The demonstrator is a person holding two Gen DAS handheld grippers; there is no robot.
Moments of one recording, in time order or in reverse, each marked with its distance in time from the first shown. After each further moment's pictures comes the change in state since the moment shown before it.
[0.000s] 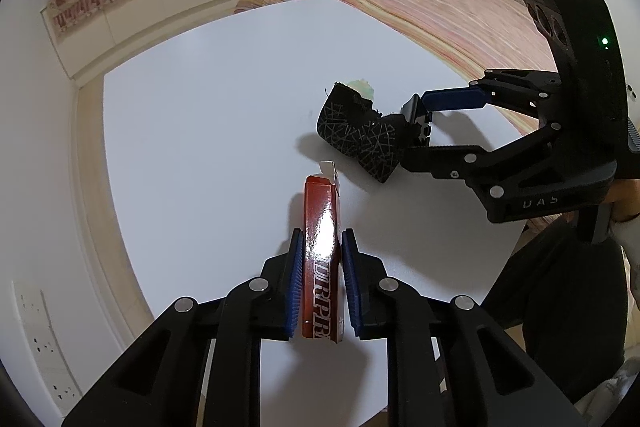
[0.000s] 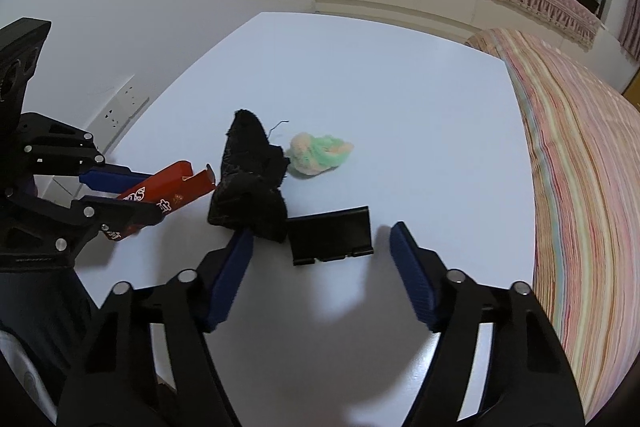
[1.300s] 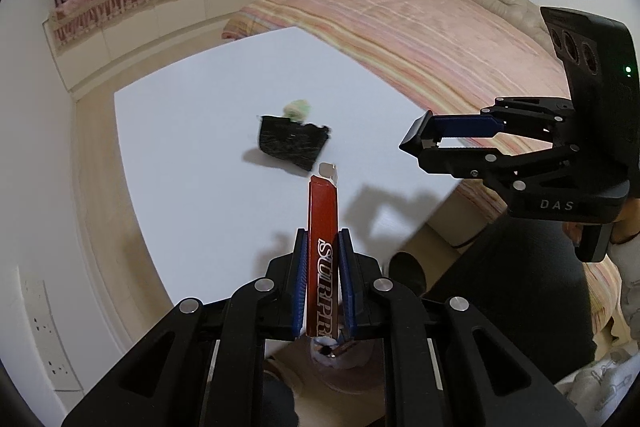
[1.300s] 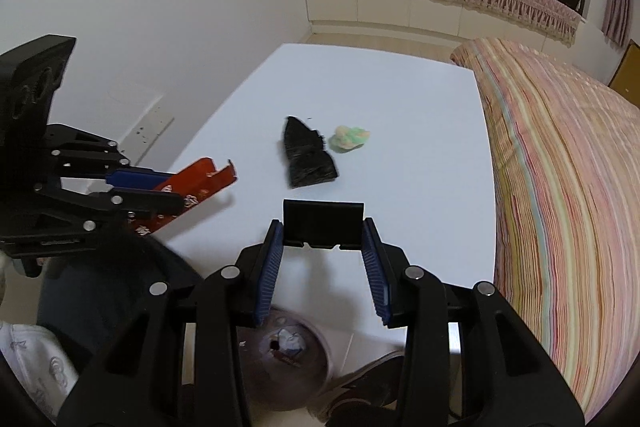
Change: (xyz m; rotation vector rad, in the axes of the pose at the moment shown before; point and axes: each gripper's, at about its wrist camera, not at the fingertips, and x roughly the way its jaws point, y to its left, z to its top) left arm -0.066 -0.040 -0.023 0.019 -0.078 -0.045; right arm -0.103 0.039 -0.045 0.062 -0.088 -0.002
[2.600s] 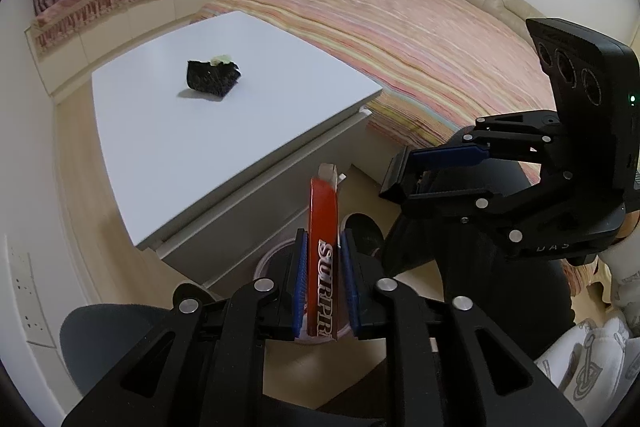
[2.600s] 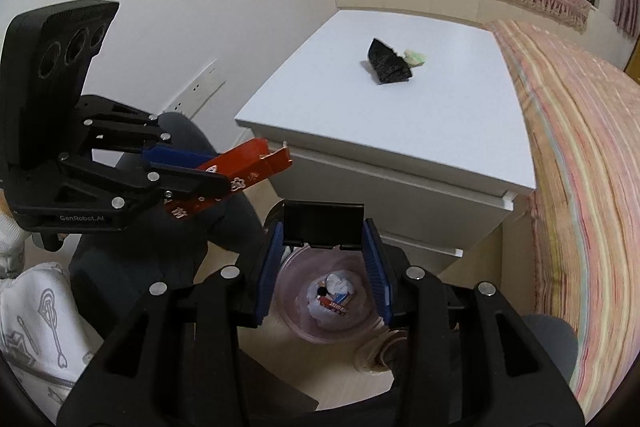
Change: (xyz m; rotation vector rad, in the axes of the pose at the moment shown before) left arm -0.037 -0.074 -0.085 0.064 0.022 -0.071; right arm -0.061 0.074 -0.106 -0.003 0.048 0.083
